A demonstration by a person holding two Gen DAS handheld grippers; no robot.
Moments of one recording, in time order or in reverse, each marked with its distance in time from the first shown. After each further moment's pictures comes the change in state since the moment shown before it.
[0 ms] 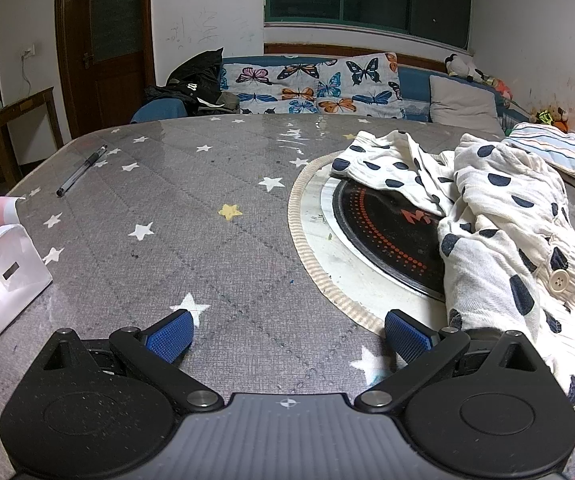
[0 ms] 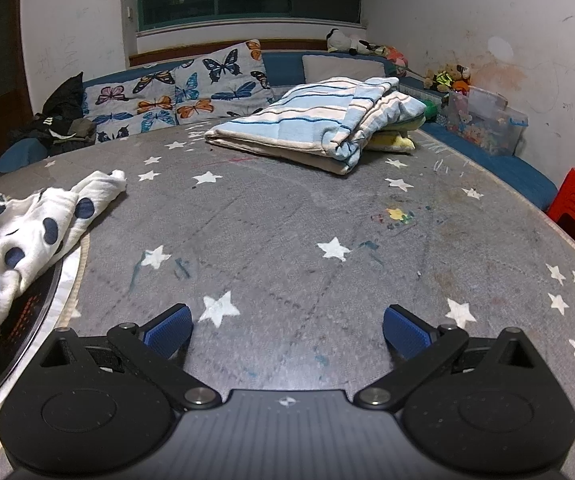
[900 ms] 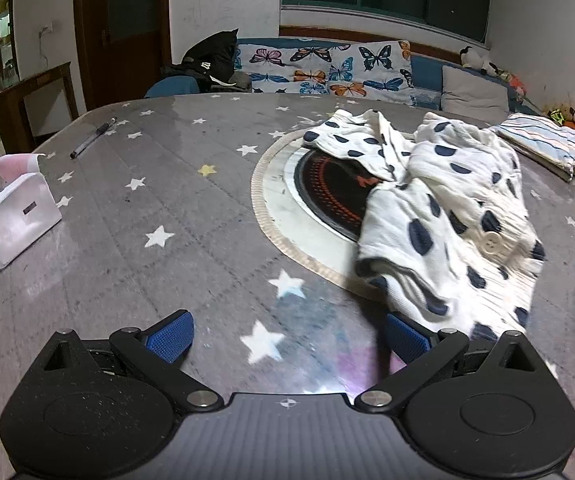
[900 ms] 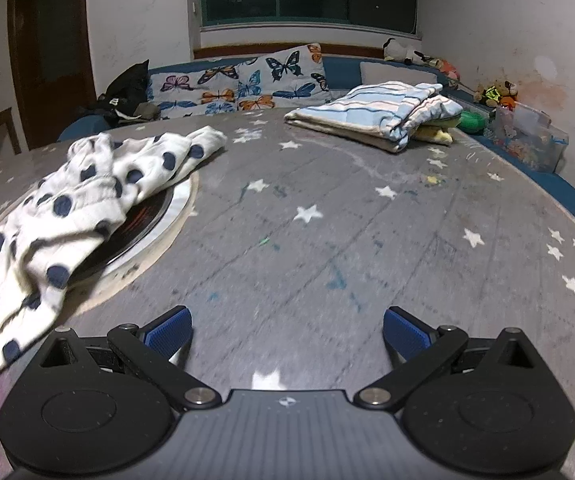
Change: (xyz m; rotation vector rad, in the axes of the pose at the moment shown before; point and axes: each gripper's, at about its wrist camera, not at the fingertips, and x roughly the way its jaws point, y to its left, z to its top) left arm -0.049 -0.053 -0.024 -0.043 0.065 0.015; right arm -0.083 0.016 -0.065 -0.114 -0.051 0.137
